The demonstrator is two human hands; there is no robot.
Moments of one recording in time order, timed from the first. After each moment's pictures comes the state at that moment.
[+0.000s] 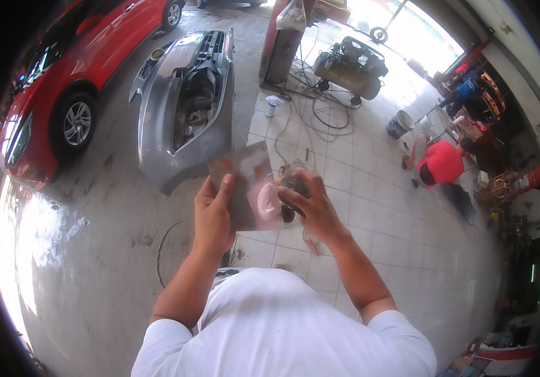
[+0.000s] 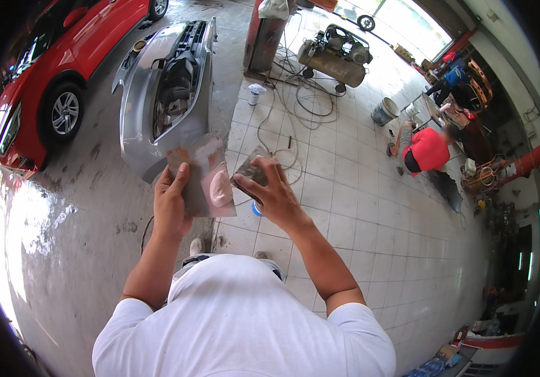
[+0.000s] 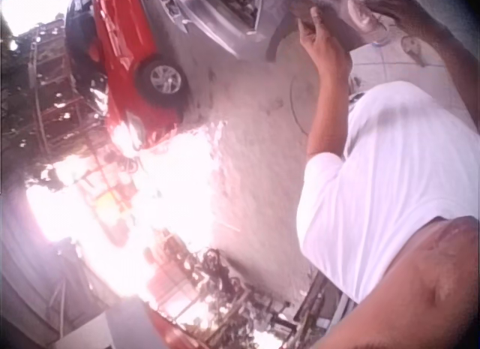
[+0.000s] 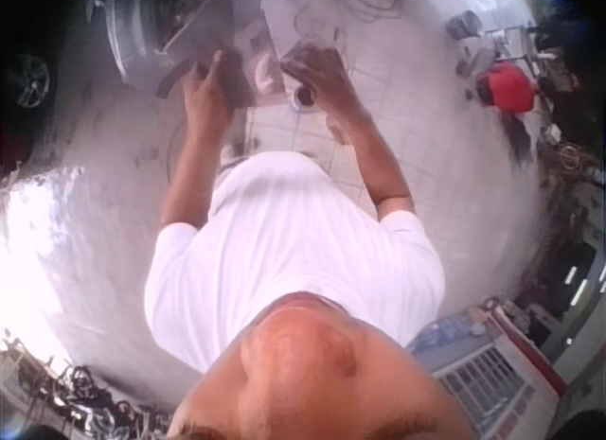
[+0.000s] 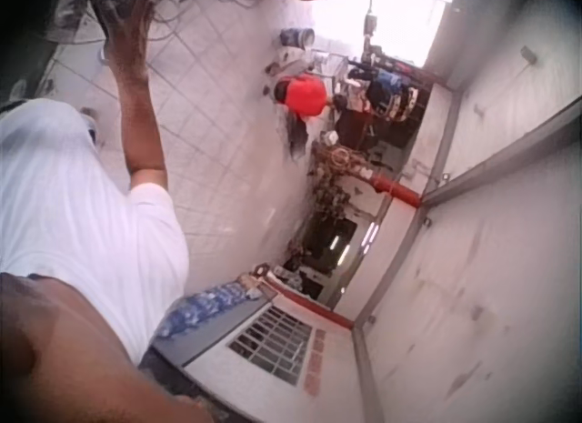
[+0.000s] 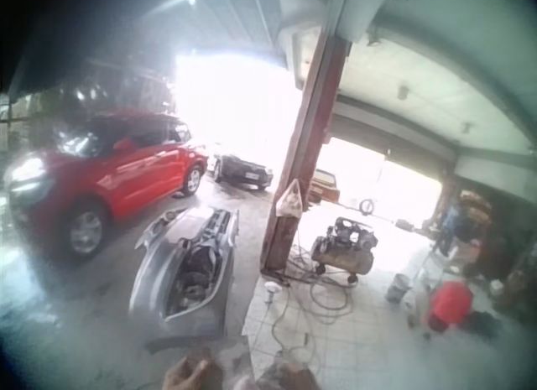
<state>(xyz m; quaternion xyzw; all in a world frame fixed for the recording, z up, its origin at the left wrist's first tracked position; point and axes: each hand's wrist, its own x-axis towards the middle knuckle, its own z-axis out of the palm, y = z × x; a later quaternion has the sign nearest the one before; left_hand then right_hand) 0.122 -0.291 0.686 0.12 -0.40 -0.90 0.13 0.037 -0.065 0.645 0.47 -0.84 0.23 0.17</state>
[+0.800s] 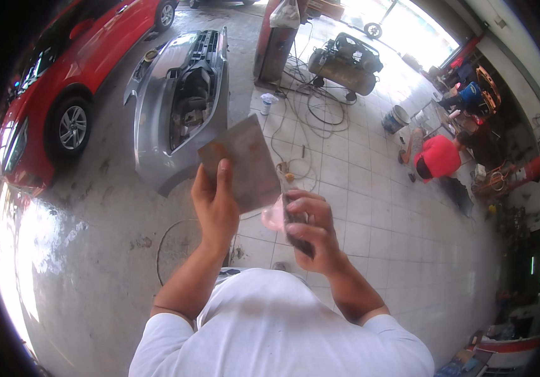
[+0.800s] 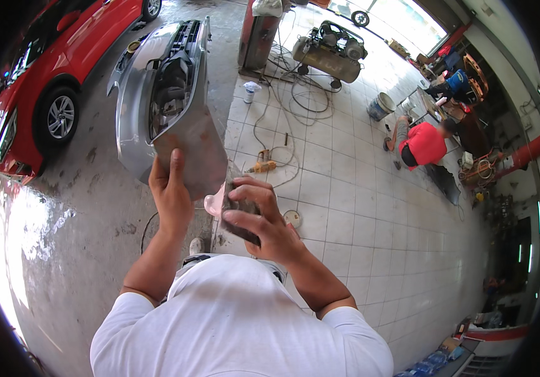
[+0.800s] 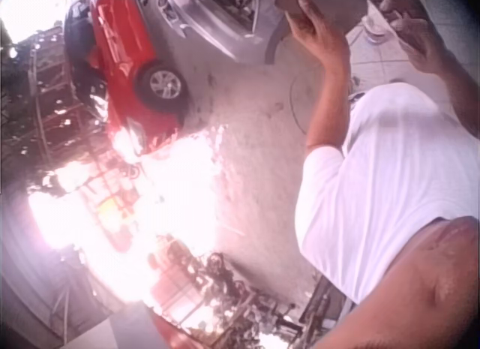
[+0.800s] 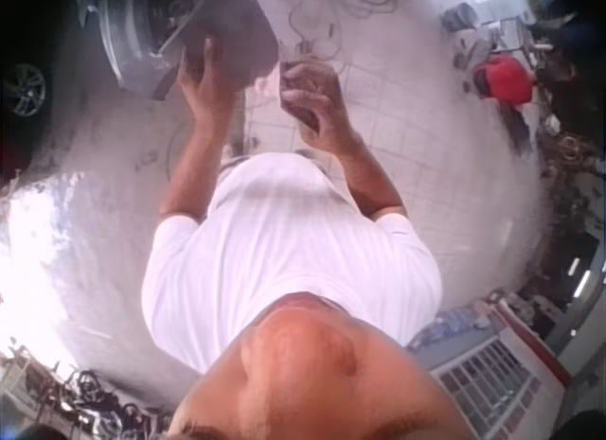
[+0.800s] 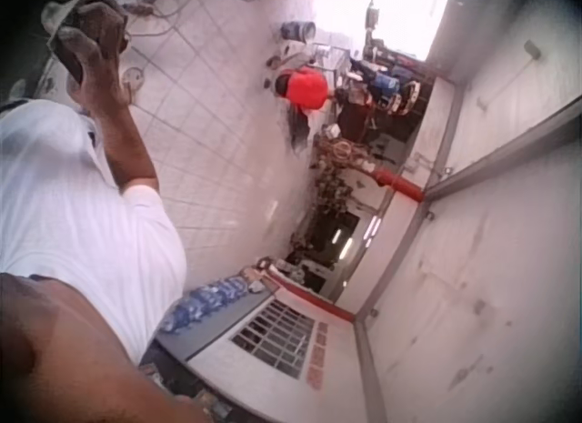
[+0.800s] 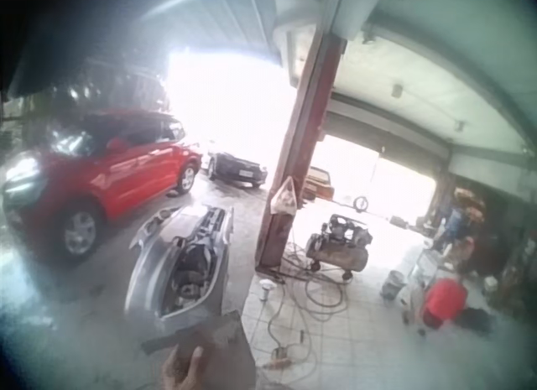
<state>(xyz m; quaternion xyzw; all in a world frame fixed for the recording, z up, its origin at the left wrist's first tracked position) 0.105 -0.288 0.689 0.08 -0.55 -0.78 0.29 0.098 -0.090 0.695 0.52 -0.68 0.49 0.19</state>
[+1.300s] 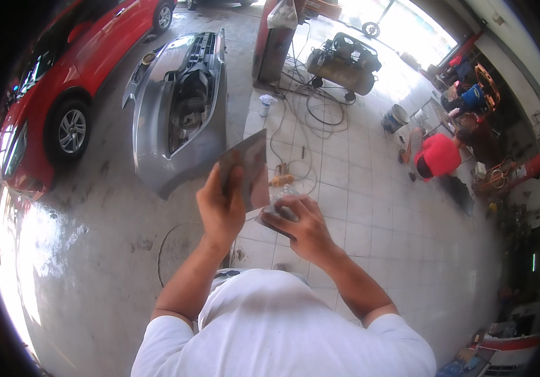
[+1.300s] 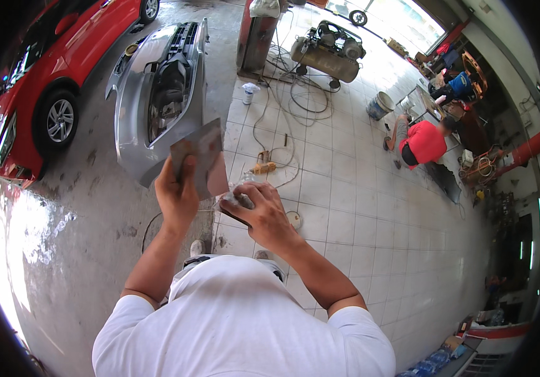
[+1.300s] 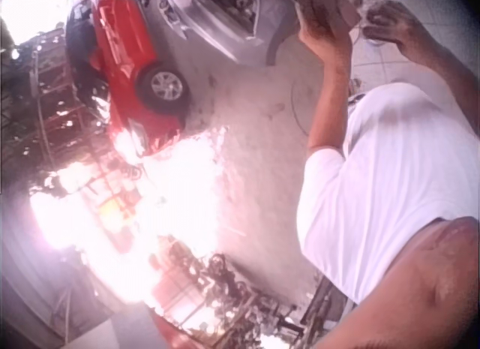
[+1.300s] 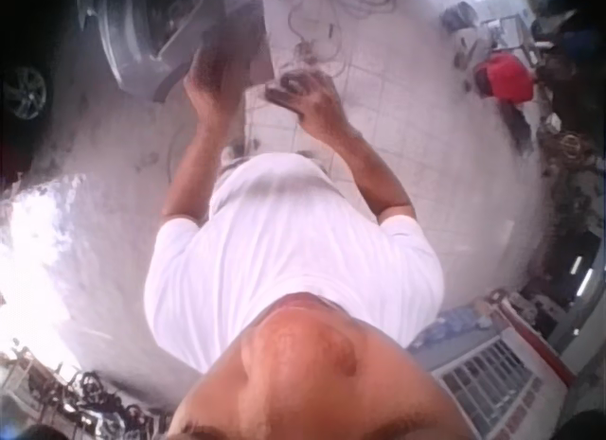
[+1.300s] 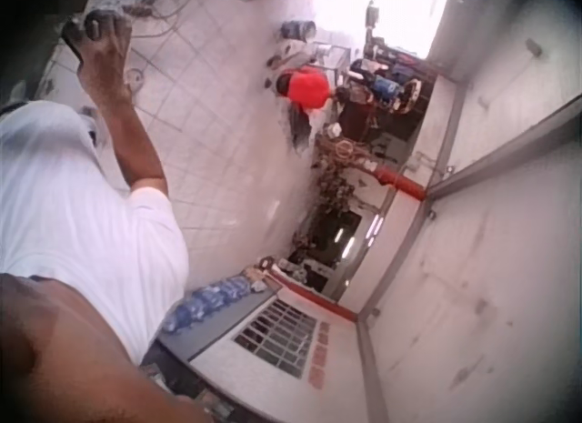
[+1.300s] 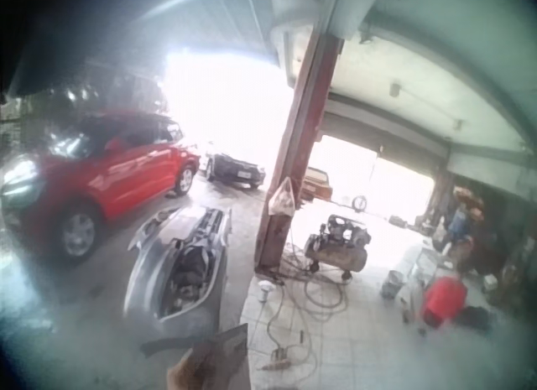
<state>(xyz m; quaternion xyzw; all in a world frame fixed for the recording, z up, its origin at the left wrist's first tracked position) 0.096 -0.286 0.674 0.02 -0.71 -0.61 0.35 0.092 -0.080 0.669 0.43 -0.86 0.23 0.13</state>
